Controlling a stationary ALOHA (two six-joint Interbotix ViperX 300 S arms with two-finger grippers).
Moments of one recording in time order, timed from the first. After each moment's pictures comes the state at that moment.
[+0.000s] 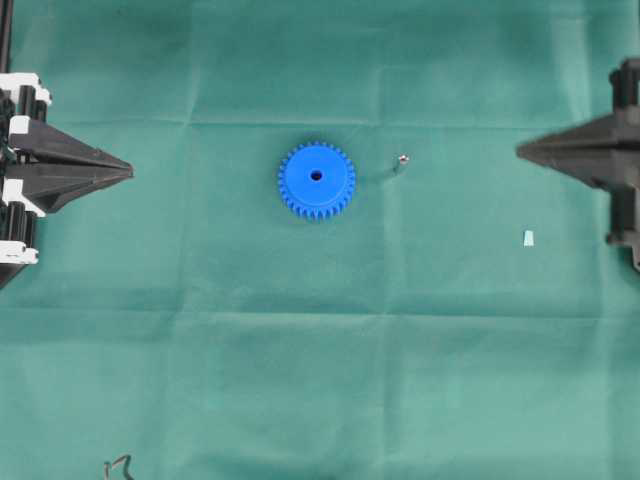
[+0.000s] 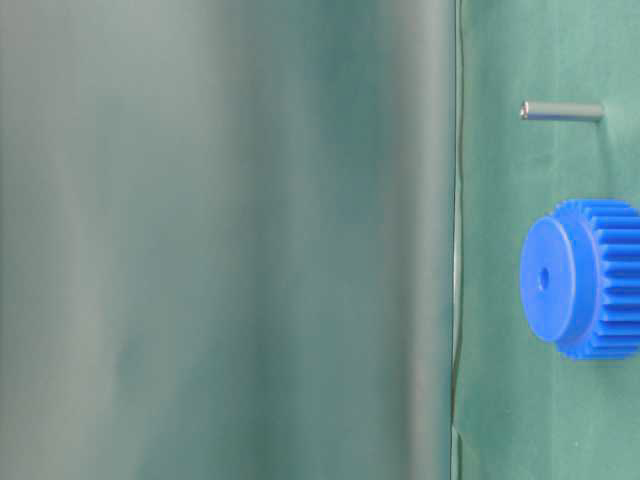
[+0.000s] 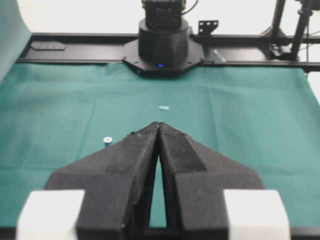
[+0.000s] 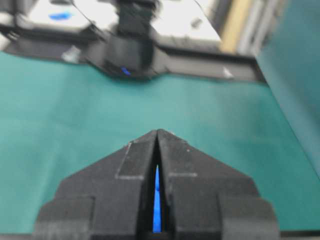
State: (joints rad) left arm 0.00 -0.97 1.18 0.02 -0.25 -0.01; right arm -0.08 -0.89 1.12 0.01 -0.19 0.01
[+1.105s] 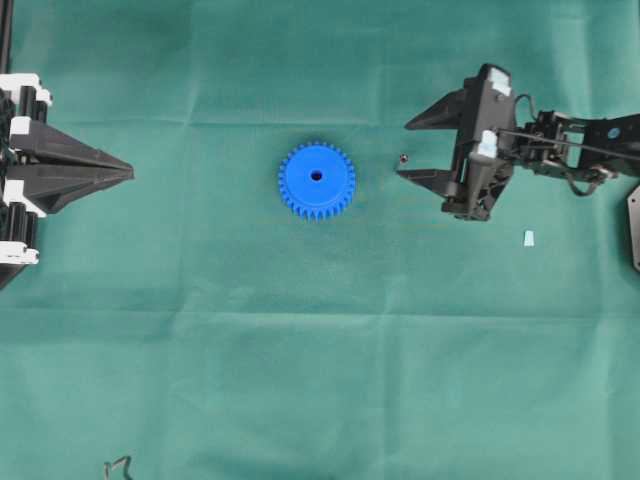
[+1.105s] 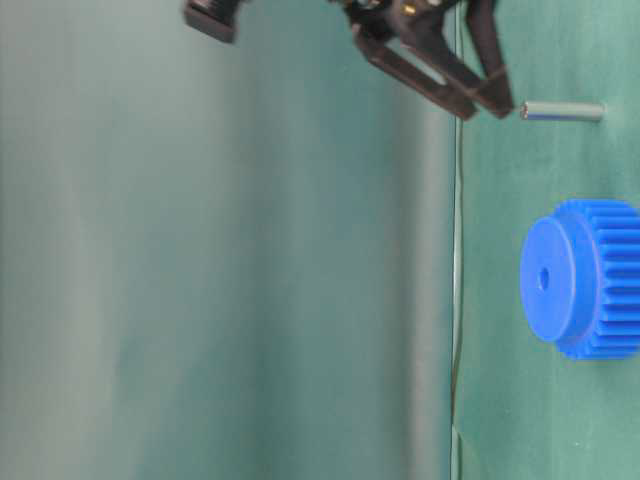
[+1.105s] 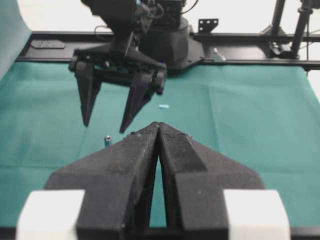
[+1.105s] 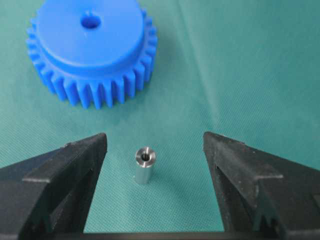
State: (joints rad) left arm 0.00 -0.97 1.18 0.02 -0.25 -0.01; right arm -0.22 -0.06 1.00 0.10 -0.40 0.02
